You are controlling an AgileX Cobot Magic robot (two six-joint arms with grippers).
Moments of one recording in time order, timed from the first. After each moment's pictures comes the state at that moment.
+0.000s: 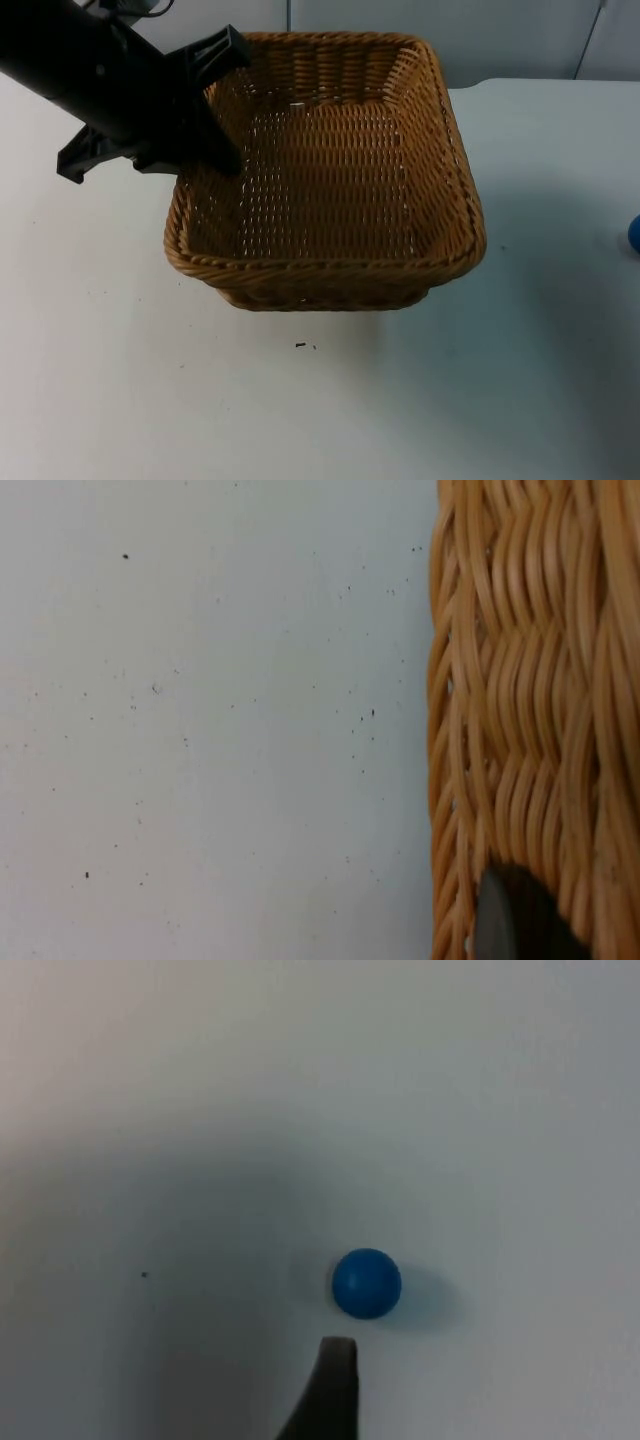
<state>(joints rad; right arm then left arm) 0.01 1.33 -1.09 -0.08 0.74 -0.06 -0.25 1.89 -1.14 -1.02 0.63 0.44</state>
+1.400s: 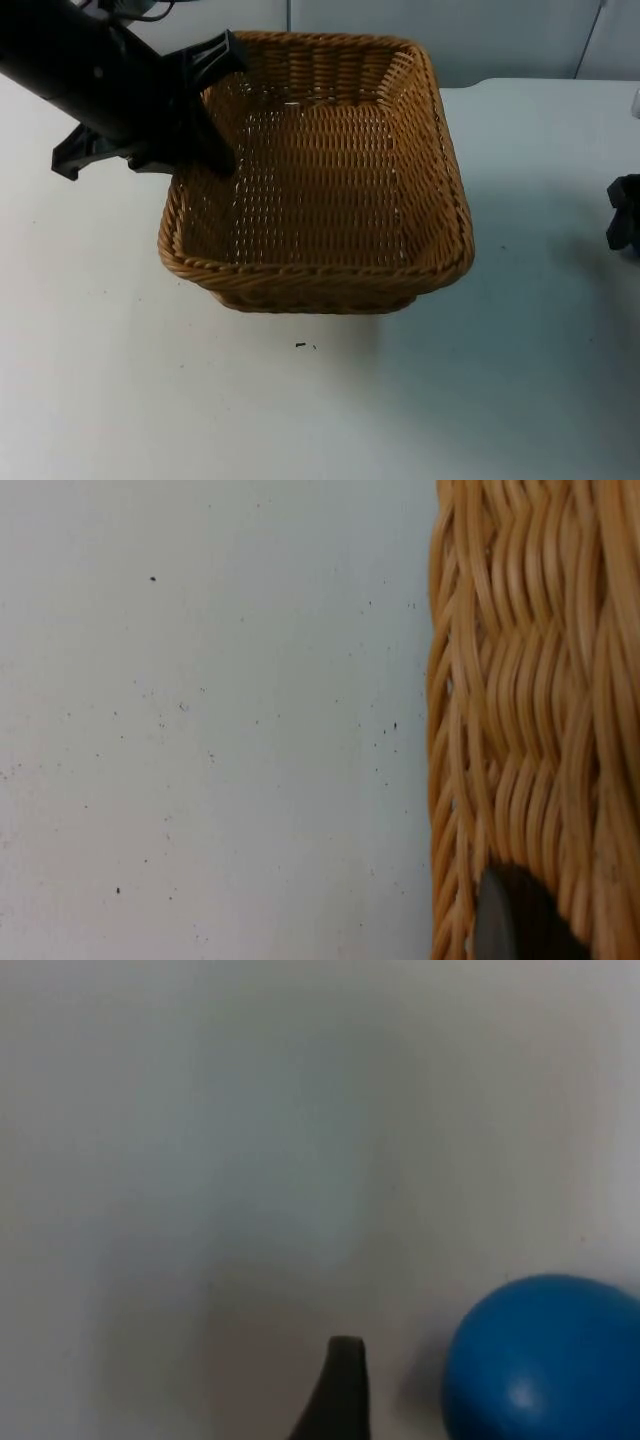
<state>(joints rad) -0.07 2.08 -1.18 0.21 0.43 -0.34 -0.25 1.89 -1.14 -0.99 0.60 0.44</state>
